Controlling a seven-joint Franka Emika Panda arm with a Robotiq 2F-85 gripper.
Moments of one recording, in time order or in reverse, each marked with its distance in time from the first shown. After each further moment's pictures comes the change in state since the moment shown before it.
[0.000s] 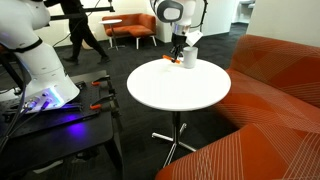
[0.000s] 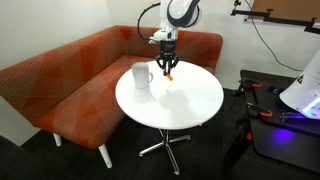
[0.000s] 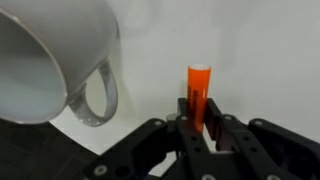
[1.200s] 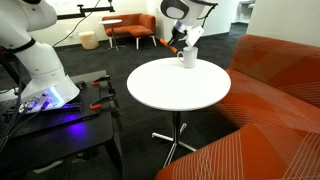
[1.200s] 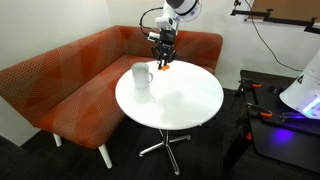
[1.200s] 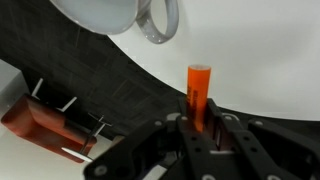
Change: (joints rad) arm -0.386 0.083 0.377 0.056 0.262 -0.167 -0.204
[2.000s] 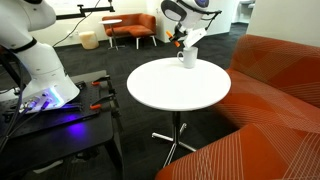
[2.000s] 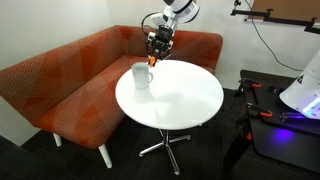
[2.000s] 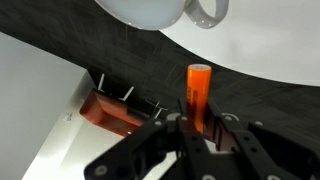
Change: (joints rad) arm 0.064 0.000 -0.062 0.031 0.339 0.021 0.005
